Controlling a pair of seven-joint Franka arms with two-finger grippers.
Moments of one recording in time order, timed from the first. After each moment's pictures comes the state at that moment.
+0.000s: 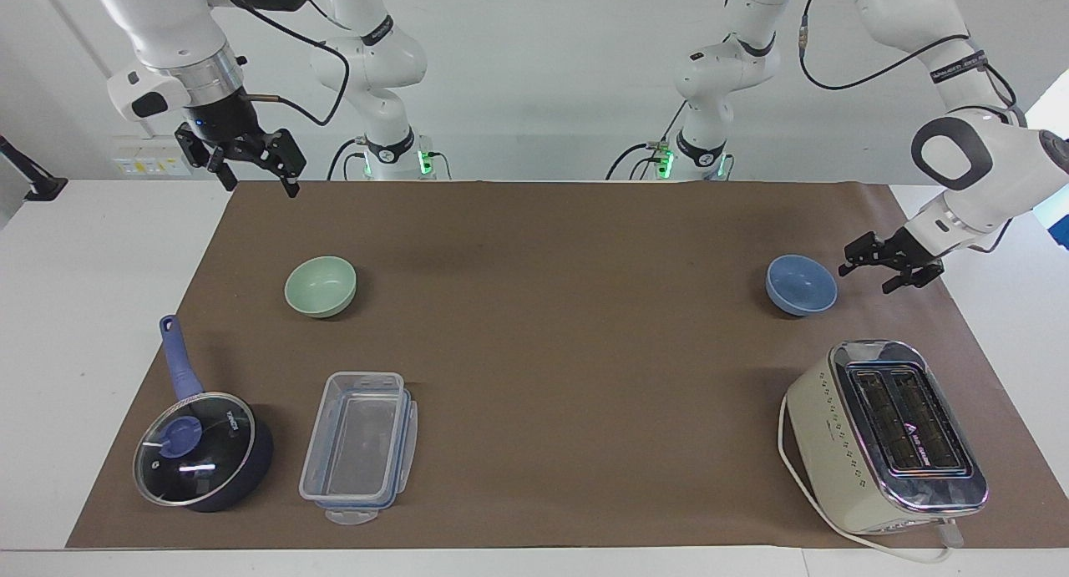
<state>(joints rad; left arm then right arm) 0.30 0.15 0.04 -2.00 -0.24 1.99 0.78 0.05 -0.06 -0.10 -1.61 -0.01 1.57 0.11</state>
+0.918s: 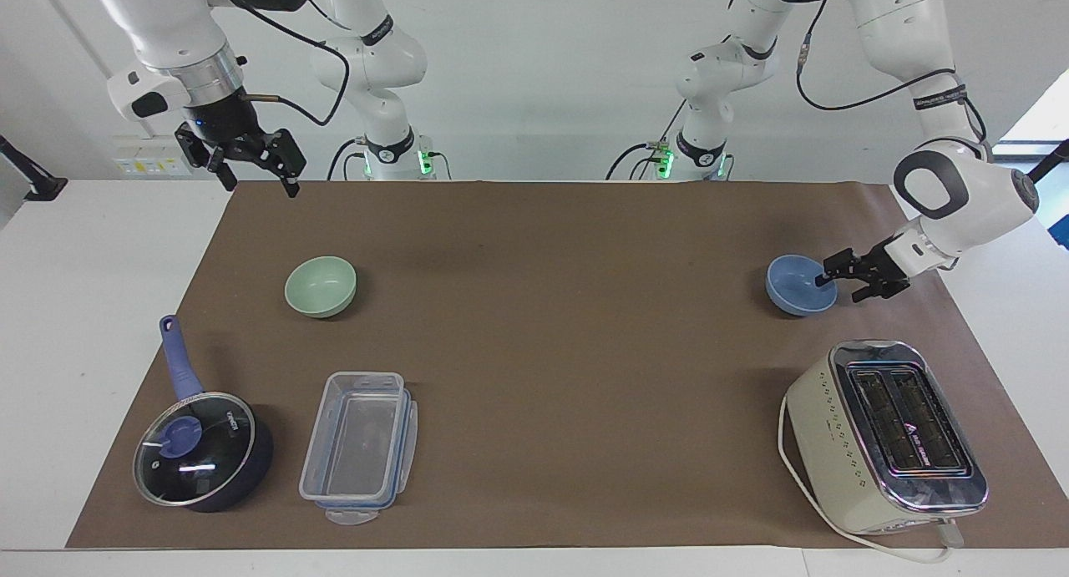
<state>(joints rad) 0.32 0.21 0.03 -2.06 -0.33 2.03 0.80 0.05 -0.06 -0.10 -1.61 -0.01 1.57 0.11</state>
